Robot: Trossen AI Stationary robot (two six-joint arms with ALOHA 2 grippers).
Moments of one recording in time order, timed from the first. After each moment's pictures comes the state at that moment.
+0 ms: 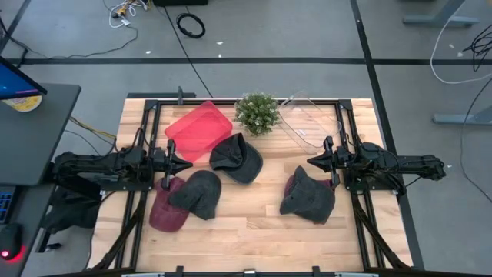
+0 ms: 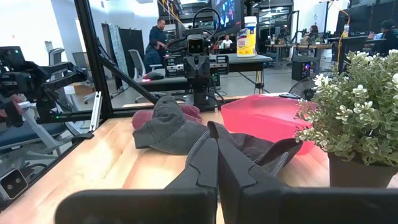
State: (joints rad) left arm -0.03 0.05 0.01 0.05 -0.05 -0.04; right arm -0.01 0.01 0.02 0.01 -0.03 0.07
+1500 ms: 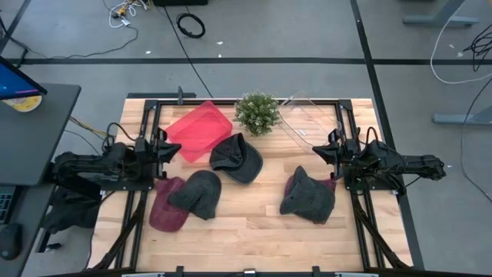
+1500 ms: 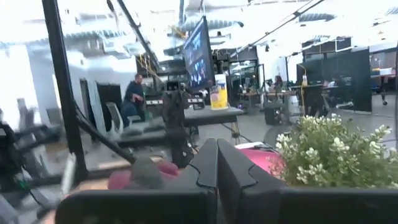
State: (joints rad) left arm -0.03 0.05 0.01 0.51 -0.22 -0.02; right arm -0.01 0.01 0.02 0.26 0.10 0.11
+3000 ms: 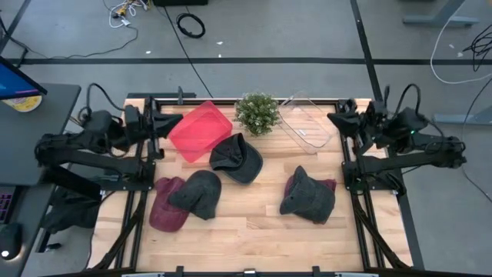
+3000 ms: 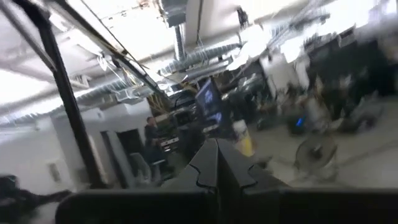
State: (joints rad) left arm -0.03 0.65 0.88 0.11 -0.29 0.03; right arm -0.01 0.57 0.81 0.15 0.14 0.25
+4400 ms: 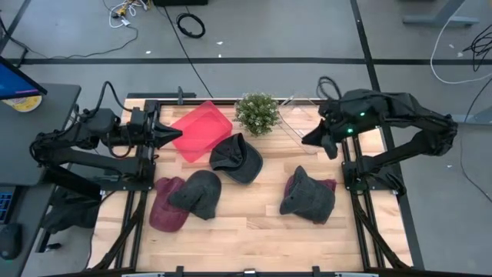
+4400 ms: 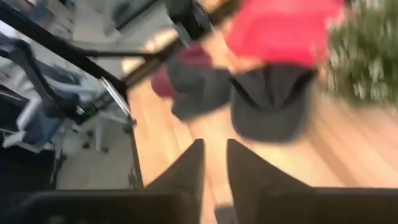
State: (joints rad) left arm -0.03 0.64 1.00 -0.37 -0.15 -0.18; right arm -0.01 1.17 1.65 -1.15 -0.08 0.61
